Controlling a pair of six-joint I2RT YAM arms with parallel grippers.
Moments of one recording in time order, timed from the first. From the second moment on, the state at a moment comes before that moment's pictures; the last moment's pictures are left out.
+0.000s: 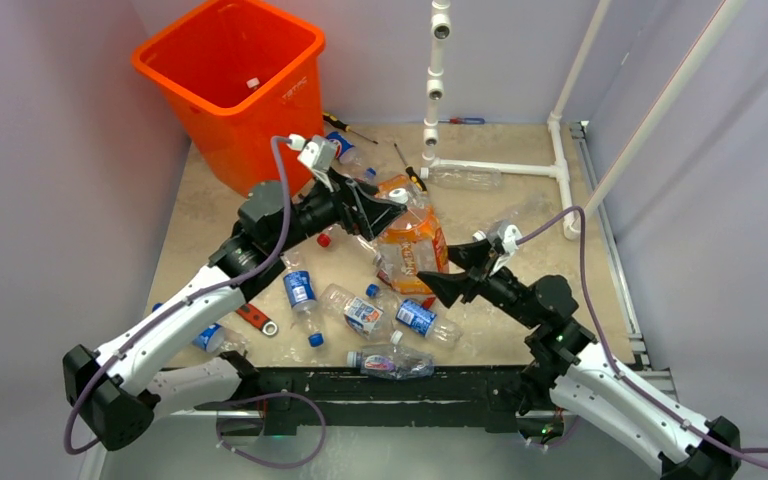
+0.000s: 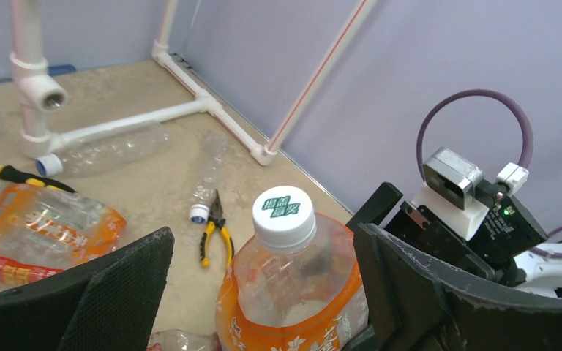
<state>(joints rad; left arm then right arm) -0.69 1.05 1.00 0.14 0.24 -0.50 0.72 0.55 0.36 0.37 -0.24 0.32</state>
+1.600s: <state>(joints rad) -0.68 1.24 1.02 0.30 0.45 -0.68 0.73 0.52 0.32 0.36 -0.17 0.36</state>
